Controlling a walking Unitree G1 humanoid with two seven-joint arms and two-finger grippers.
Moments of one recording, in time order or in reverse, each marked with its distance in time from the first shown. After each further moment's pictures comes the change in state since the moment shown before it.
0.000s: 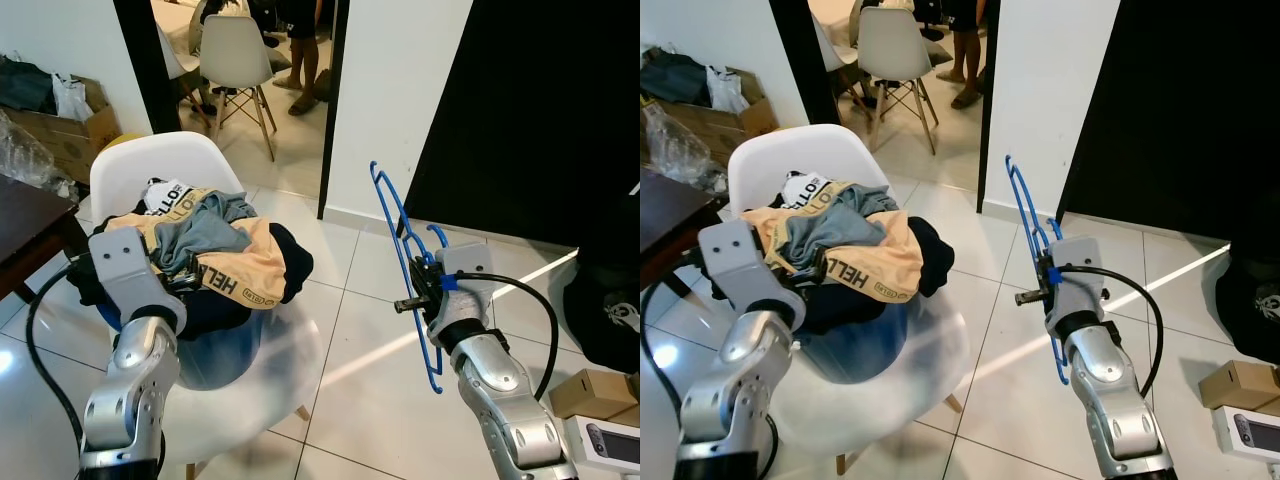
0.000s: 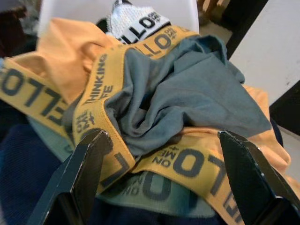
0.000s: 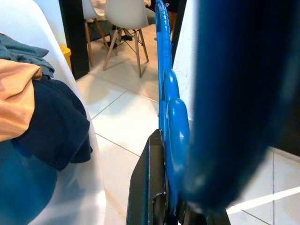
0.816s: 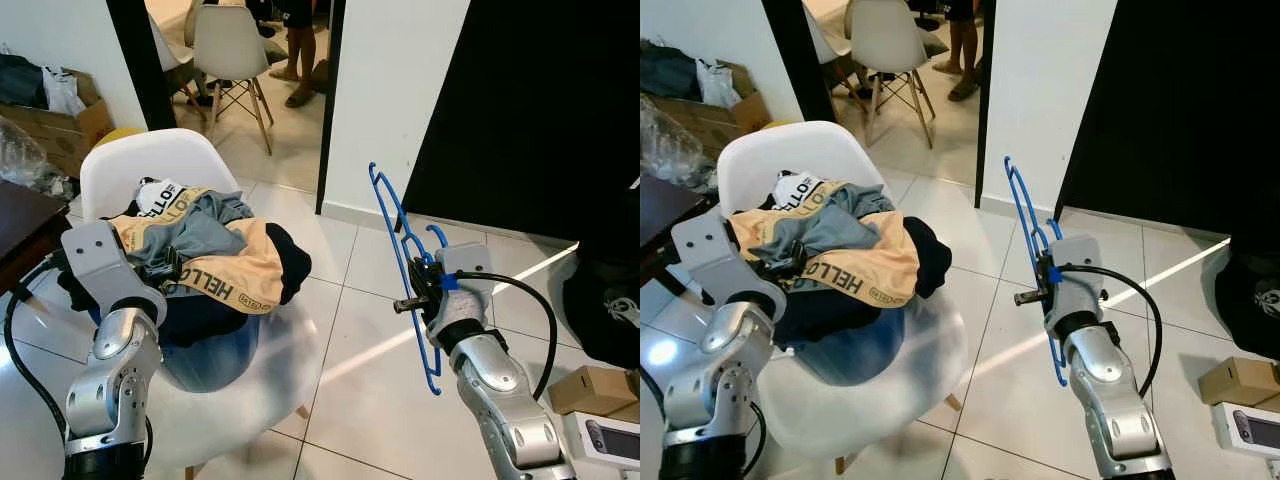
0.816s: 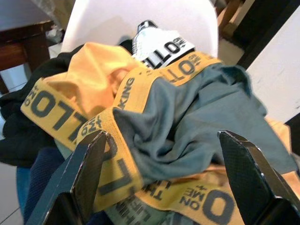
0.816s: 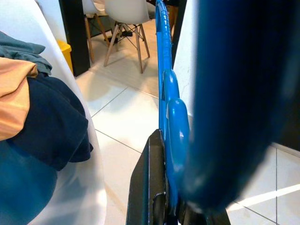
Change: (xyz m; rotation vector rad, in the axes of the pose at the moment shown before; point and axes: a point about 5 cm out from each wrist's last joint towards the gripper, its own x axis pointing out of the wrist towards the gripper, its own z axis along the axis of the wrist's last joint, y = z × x) left arm 0.002 0.018 0.016 -0.060 -0.071 0.060; right arm 0.000 0.000 -0.001 0.006 0.007 0.004
